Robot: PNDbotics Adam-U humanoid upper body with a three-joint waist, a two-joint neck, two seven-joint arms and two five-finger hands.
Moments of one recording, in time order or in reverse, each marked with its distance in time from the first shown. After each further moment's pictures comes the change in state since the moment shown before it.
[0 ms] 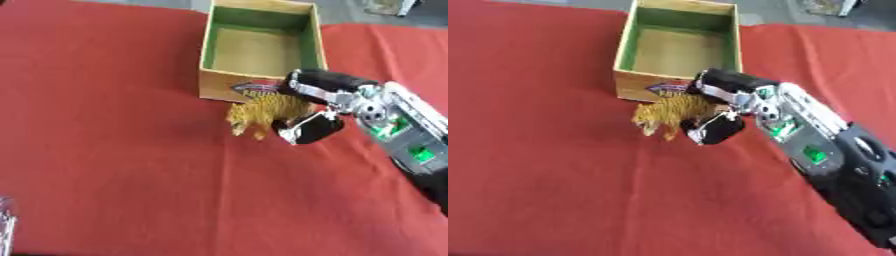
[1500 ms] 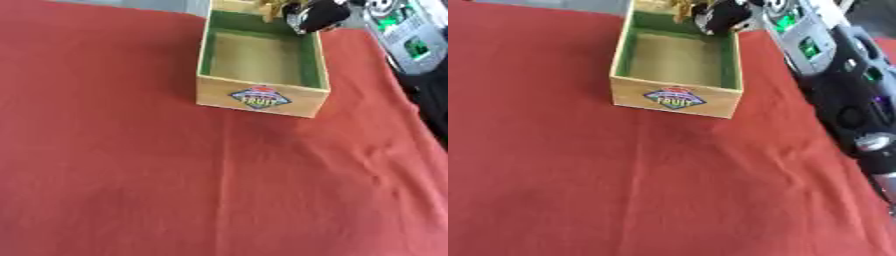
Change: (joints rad) left arm -0.014 0.002 -0.026 0.000 0.000 0.003 -0.030; right arm -0.400 0.050 -0.191 0.501 0.090 -0.007 -0.128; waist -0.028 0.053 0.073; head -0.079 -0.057
